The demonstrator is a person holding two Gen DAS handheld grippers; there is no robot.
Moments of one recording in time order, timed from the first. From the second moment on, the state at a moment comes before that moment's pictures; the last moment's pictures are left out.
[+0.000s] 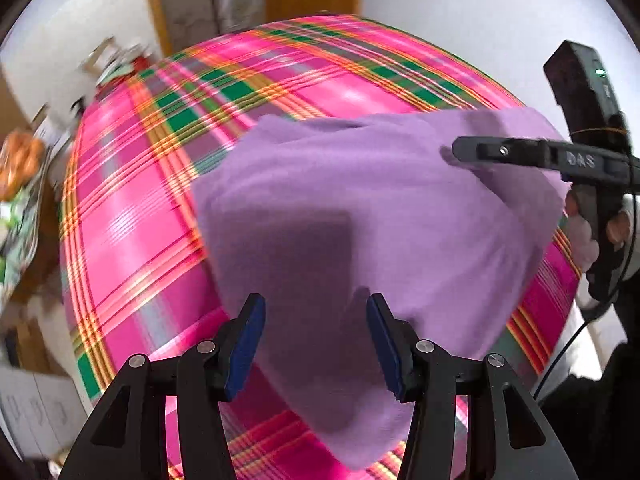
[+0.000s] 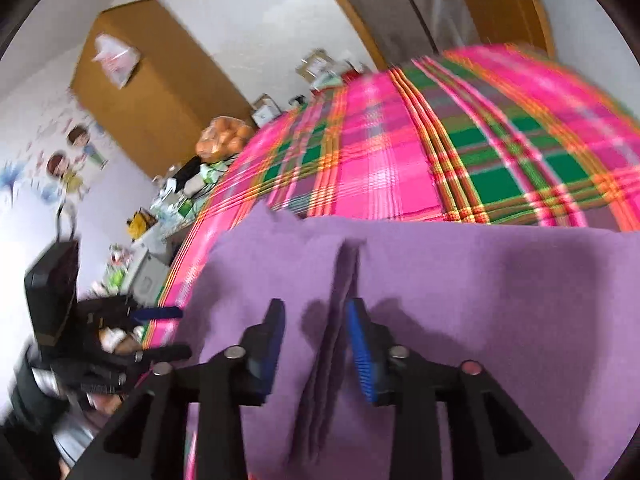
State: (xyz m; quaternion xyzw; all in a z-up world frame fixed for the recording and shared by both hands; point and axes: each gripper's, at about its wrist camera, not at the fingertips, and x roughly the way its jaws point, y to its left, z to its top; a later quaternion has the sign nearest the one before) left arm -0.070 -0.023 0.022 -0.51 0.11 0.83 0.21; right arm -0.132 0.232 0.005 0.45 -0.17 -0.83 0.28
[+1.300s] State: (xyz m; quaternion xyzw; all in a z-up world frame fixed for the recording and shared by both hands) left arm -0.051 0.008 0.024 -0.50 0.16 0.80 0.28; right arm -0.138 0.211 0.023 0.41 -0.12 -0.83 0.37
